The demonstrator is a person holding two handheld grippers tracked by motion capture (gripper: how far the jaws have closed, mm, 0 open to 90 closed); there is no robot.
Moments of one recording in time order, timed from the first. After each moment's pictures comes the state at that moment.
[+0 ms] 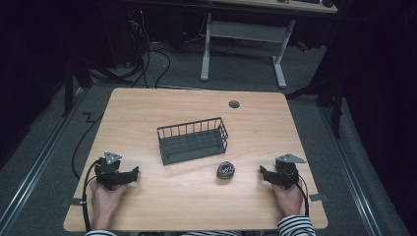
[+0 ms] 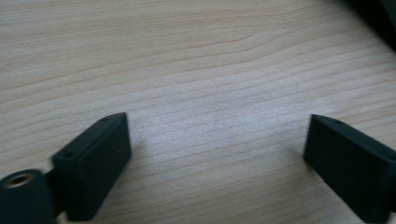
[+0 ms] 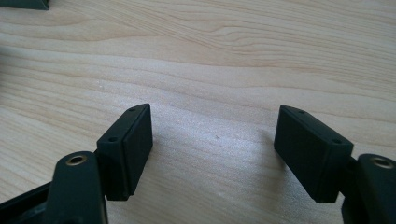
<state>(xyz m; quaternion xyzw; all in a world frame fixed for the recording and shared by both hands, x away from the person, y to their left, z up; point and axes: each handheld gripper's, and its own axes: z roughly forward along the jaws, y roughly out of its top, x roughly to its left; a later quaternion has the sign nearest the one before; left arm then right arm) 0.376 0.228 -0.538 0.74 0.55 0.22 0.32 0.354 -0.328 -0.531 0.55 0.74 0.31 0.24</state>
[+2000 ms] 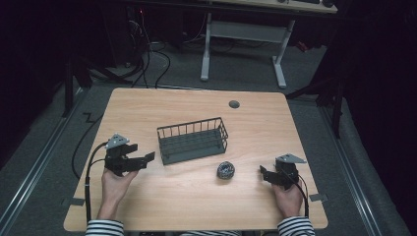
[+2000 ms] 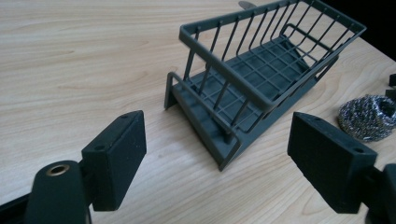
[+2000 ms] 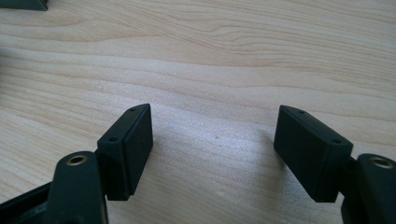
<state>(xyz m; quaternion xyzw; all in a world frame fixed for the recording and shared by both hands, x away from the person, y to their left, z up) 0.386 0.191 -0.456 0.75 0.46 0.13 0.46 0.353 -0.328 -0.531 0.55 0.73 0.31 0.25</state>
